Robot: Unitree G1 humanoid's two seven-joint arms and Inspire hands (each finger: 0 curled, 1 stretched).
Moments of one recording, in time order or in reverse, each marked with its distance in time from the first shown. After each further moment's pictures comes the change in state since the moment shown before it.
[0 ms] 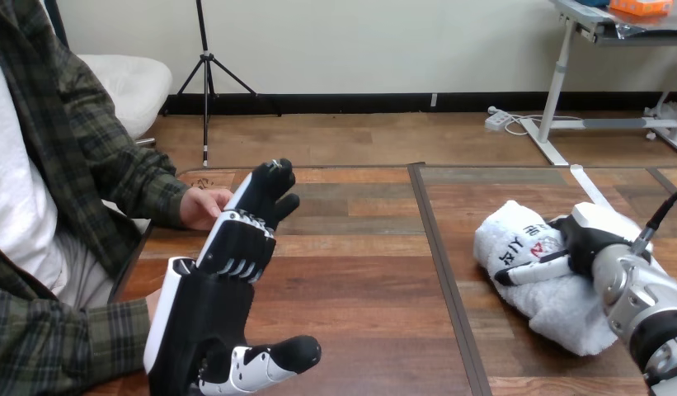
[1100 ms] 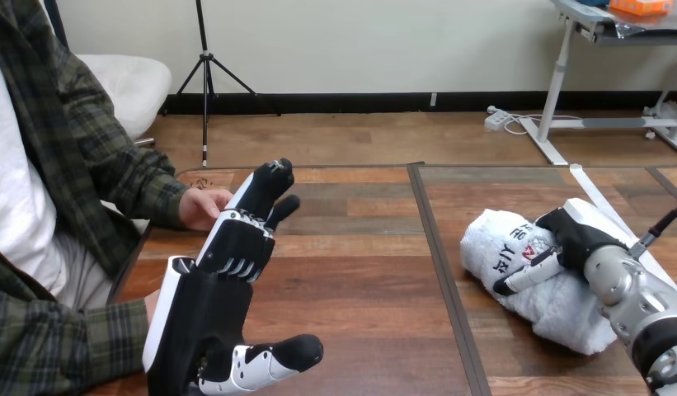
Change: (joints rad) left arm 0.000 0.022 -0.002 -0.003 0.019 0.003 0.029; right arm 0.025 0.001 -0.093 -0.014 0.121 -0.119 0.016
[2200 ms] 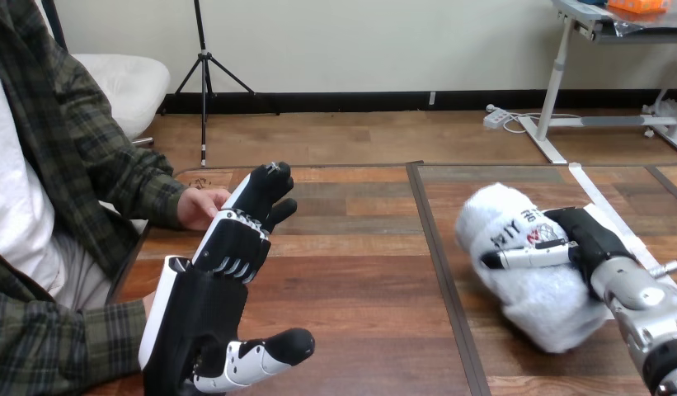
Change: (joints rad) left arm -0.001 0.033 0.003 -0.002 -0.011 0.037 0.010; right arm 0.065 0.008 -0.267 -0.010 0.329 -0.116 0.130
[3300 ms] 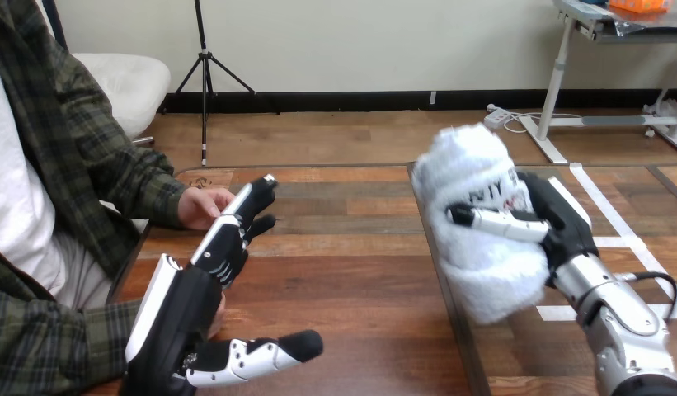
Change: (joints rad) left arm 0.010 0.079 0.105 -0.037 0.220 0.084 0.096; right arm 0.139 0.132 -0.205 -0.214 0.349 -0.201 0.366
